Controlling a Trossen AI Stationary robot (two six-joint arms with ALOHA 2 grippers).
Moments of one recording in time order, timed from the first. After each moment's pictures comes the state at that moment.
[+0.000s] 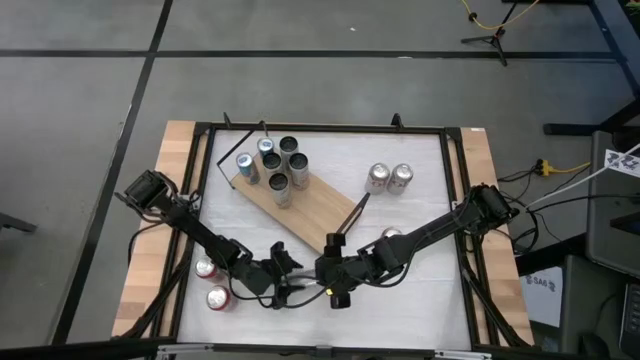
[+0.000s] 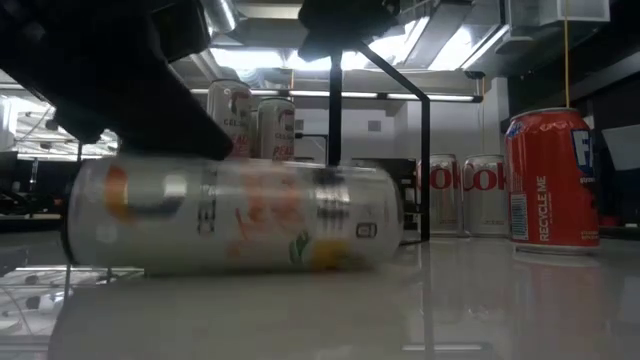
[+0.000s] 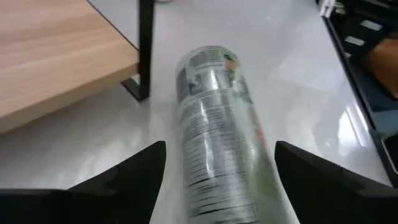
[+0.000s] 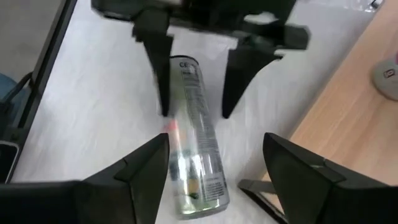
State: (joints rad) left arm -0.59 1.75 0.72 0.40 -0.50 -0.65; right arm 0.46 1.92 1.58 -0.56 0.28 0.23
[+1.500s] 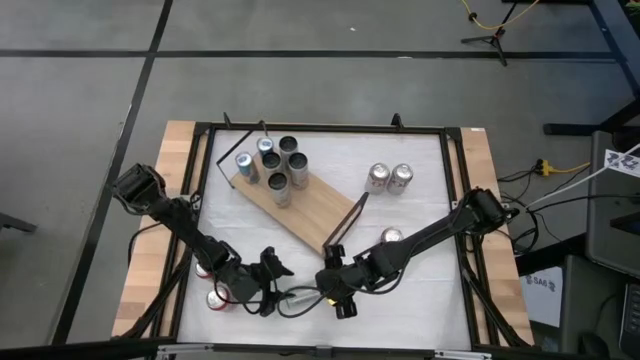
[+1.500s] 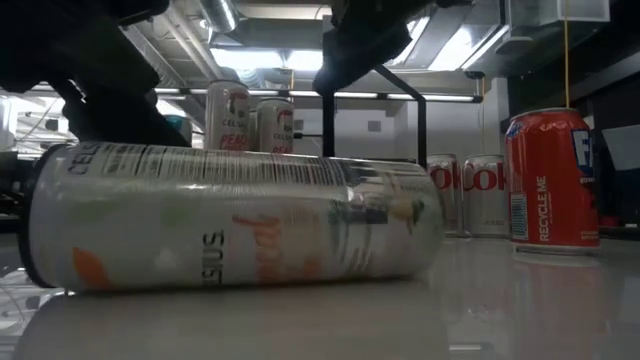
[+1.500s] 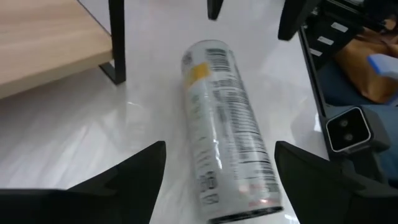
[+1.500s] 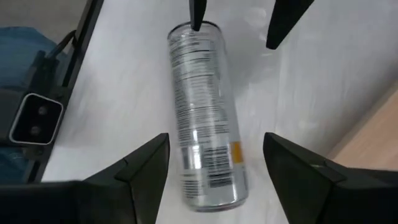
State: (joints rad) left arm -0.68 1.64 0.72 0.27 -0.51 -0.76; right arm 0.47 1.98 1.58 -0.57 0.11 0.23
